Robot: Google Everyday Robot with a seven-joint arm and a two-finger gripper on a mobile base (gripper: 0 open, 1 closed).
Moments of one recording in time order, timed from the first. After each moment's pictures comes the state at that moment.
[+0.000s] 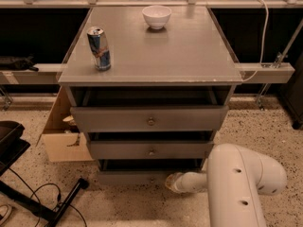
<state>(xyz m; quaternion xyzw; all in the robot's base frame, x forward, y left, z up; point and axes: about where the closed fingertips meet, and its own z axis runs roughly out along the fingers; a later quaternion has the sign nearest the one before) 0.599 -0.097 0.151 -0.62 0.73 0.03 0.28</state>
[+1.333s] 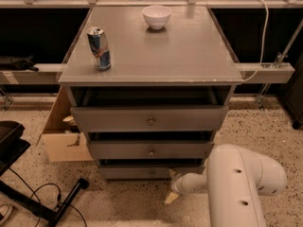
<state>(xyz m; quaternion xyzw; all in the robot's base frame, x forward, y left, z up) 0.599 -0.097 0.151 -0.62 0.73 0.03 0.28</state>
